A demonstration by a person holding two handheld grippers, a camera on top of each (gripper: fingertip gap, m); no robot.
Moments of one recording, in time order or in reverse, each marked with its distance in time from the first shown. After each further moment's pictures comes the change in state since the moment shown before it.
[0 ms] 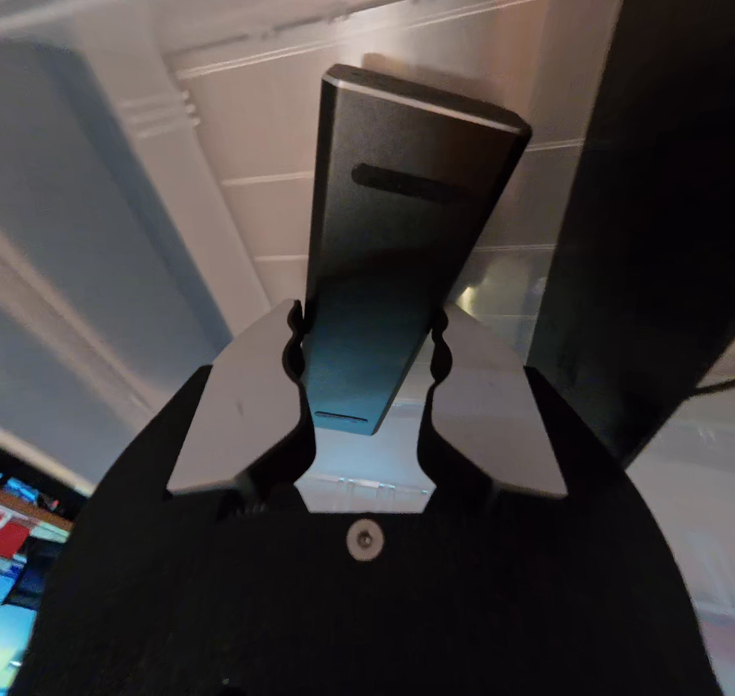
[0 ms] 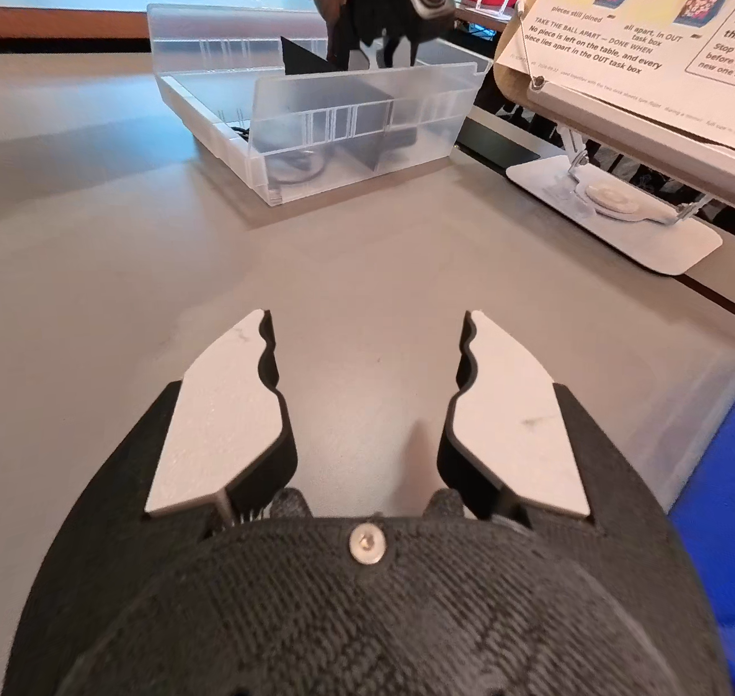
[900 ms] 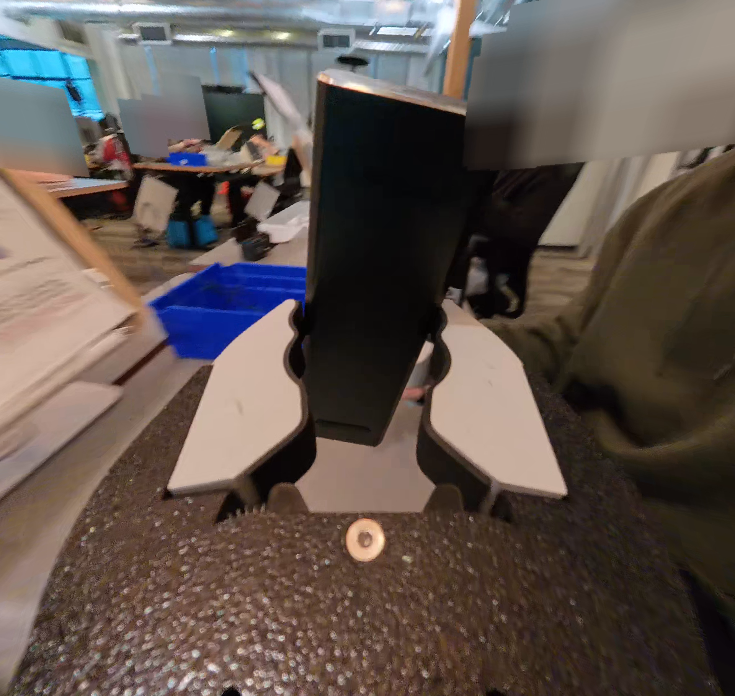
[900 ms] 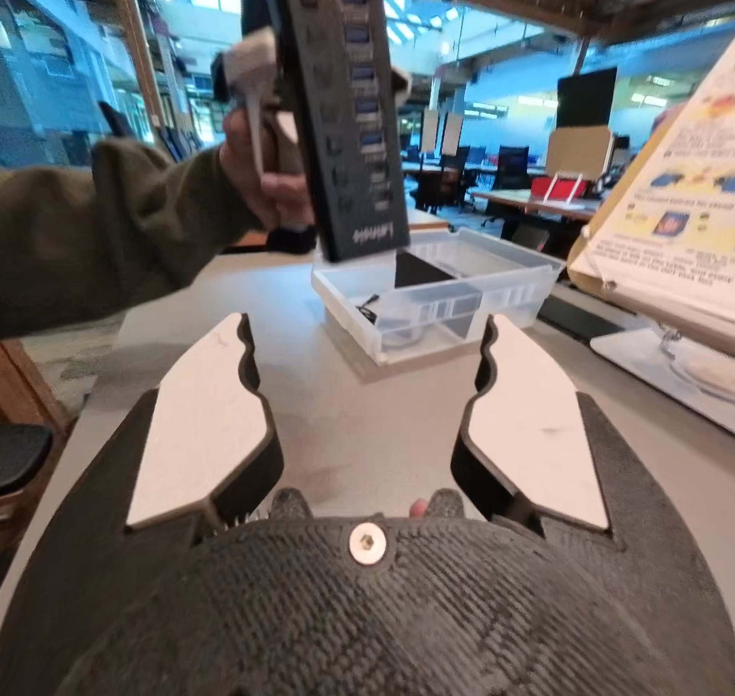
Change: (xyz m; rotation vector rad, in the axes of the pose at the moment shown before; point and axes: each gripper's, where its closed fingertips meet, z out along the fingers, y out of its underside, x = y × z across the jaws) left arm 0.198 -0.178 -0.322 1.751 0.079 -0.317; right arm -0.056 -0.100 -0.023 0.409 -0.242 0.044
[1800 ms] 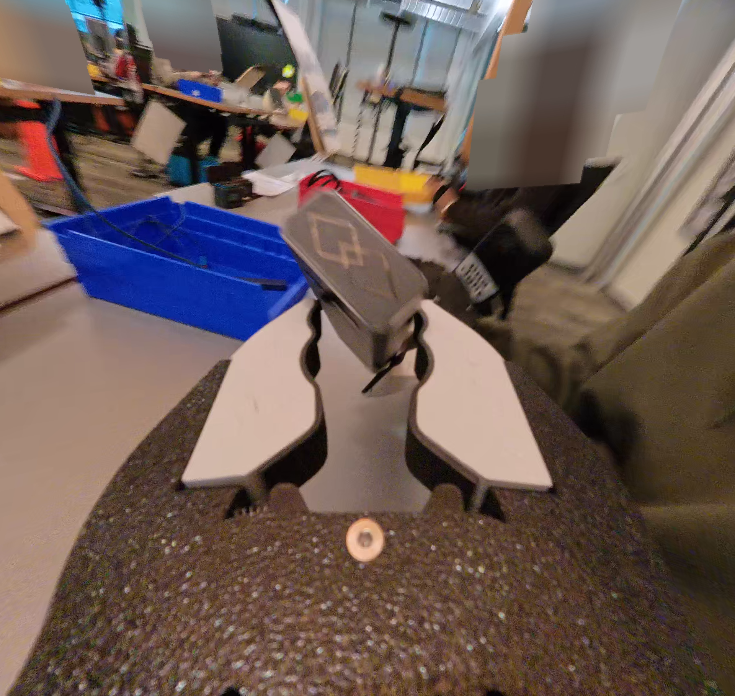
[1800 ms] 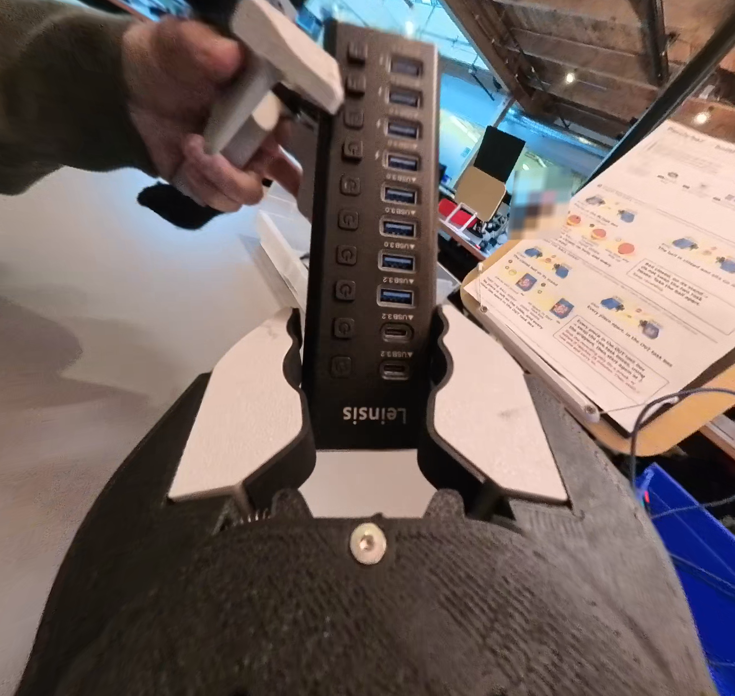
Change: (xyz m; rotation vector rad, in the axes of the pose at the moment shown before) left arm 0.071 0.037 0.060 -0.060 -0.094 -0.183; right arm -0.021 -0.013 -0.057 -0.107 0.170 -0.460
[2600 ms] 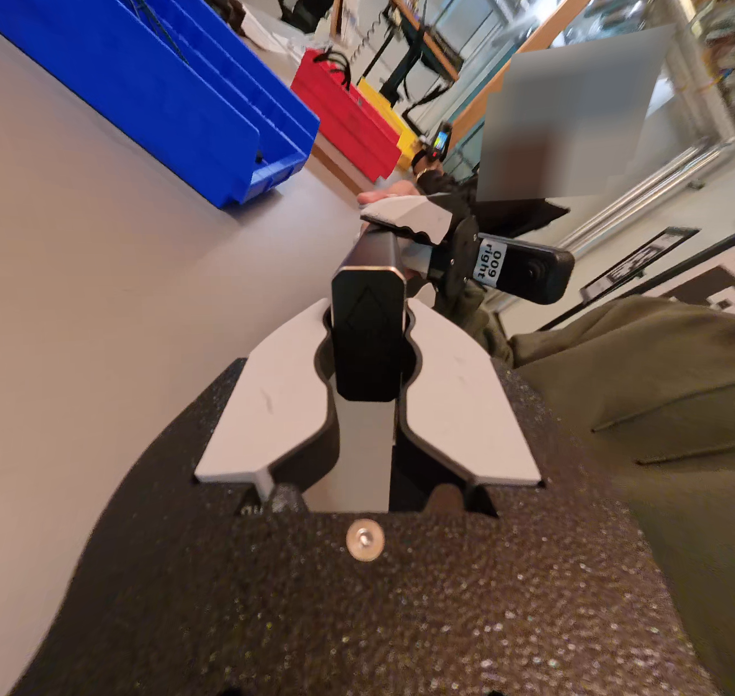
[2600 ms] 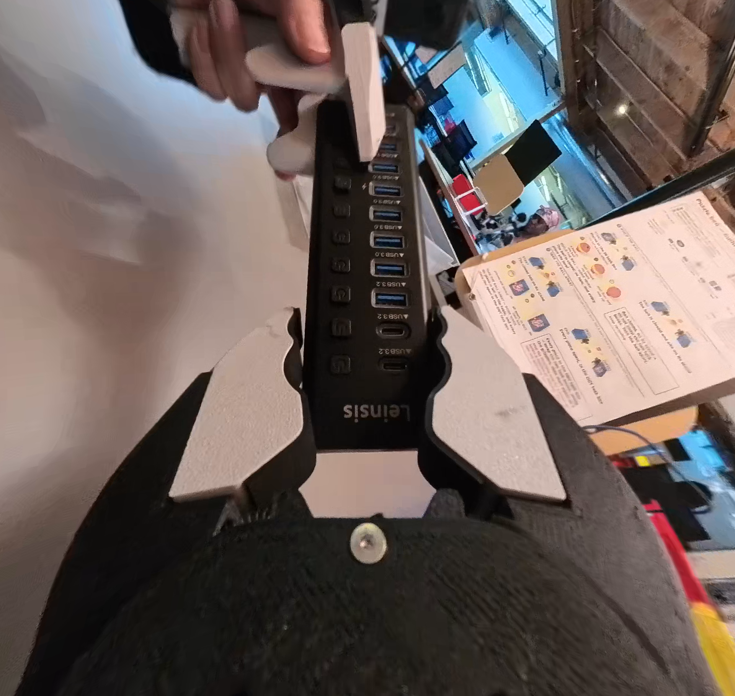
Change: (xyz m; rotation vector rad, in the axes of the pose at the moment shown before) left arm -0.025 0.069 -0.013 -0.152 0.034 -0.490; right arm -0.012 0.034 -0.011 -0.158 -0.093 -0.379
